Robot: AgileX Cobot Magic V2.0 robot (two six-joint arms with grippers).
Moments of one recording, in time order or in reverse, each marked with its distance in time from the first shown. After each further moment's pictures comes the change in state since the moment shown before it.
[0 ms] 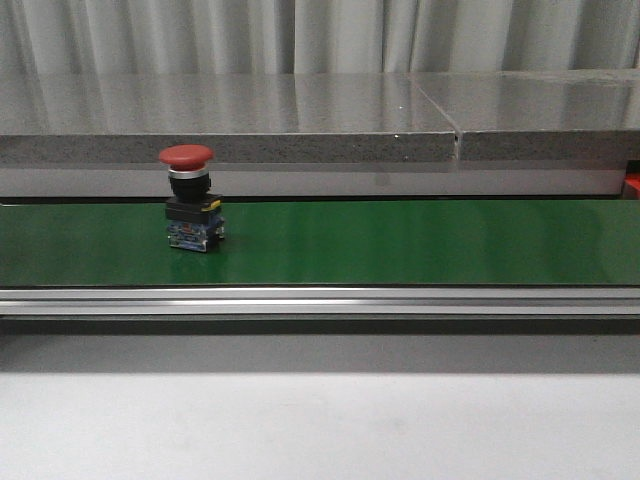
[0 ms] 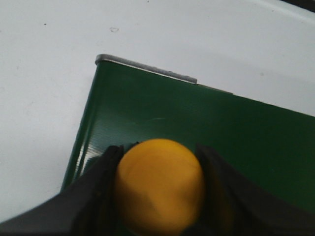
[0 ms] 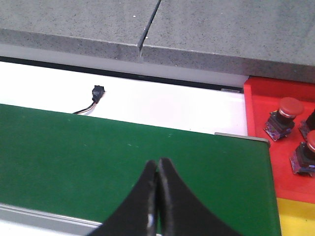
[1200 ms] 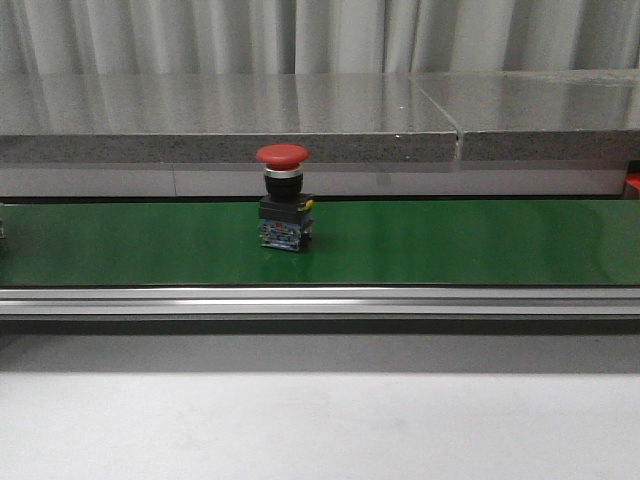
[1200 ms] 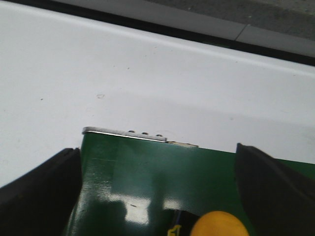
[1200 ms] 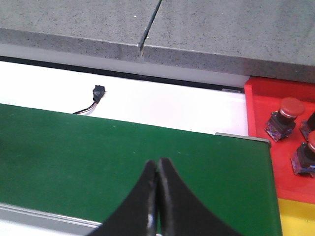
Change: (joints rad) left arm -0.052 -0.049 -0.113 -0.016 0.000 0.075; right arm 0.000 0.000 0.000 0.000 0.000 0.000
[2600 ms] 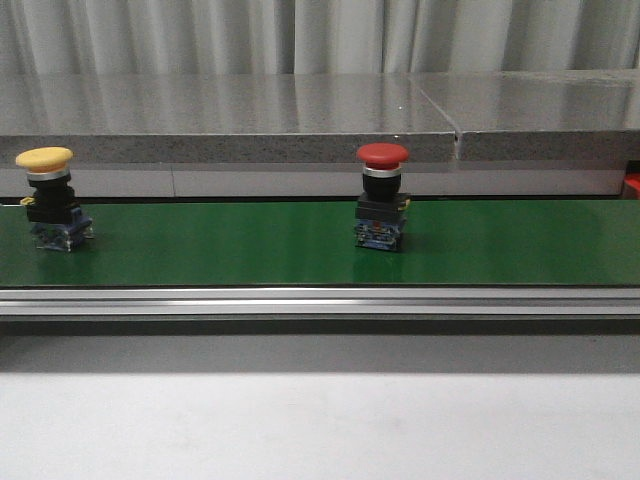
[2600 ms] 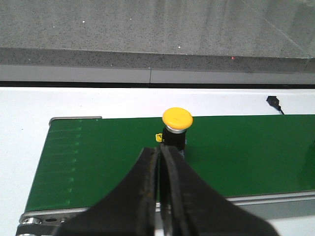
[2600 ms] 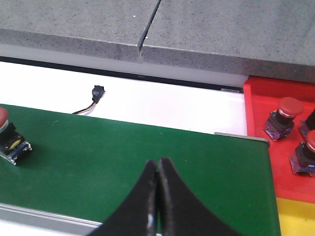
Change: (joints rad) left arm -0.155 -0.992 0.625 -0.007 -0.088 0.028; right arm 0.000 0.000 0.000 0.000 0.000 0.000
